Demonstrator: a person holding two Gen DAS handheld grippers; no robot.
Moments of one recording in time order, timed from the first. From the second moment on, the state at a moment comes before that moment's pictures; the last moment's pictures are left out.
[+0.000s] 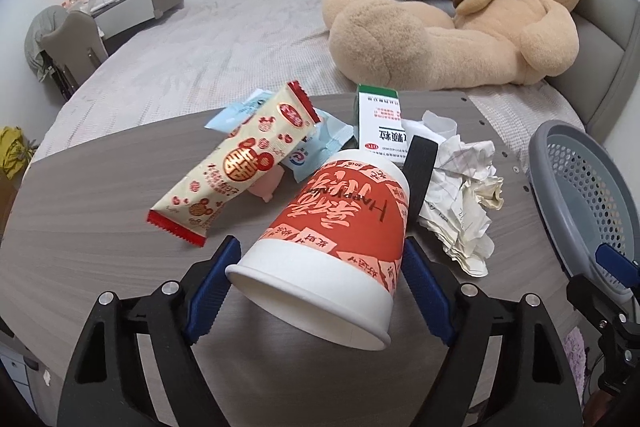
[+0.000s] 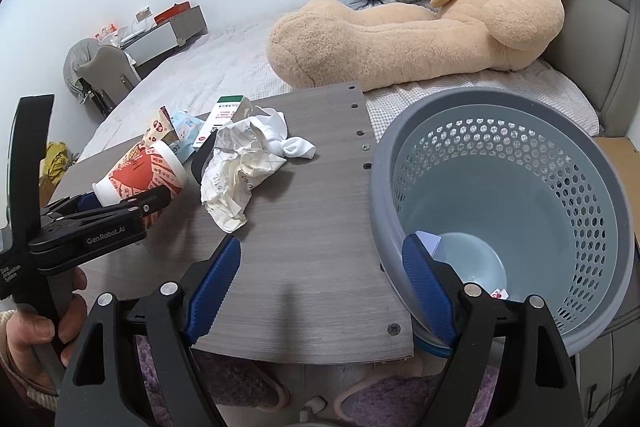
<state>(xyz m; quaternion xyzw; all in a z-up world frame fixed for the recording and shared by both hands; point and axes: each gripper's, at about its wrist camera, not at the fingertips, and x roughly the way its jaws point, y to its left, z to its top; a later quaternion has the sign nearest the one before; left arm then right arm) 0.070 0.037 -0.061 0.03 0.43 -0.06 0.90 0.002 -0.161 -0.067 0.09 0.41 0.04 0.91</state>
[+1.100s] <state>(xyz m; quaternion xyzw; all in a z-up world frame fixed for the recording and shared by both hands) 0.034 0.096 -0.046 -0.01 0.36 0.03 0.93 0.090 -0.077 -0.096 0.01 0.45 0.07 0.89</state>
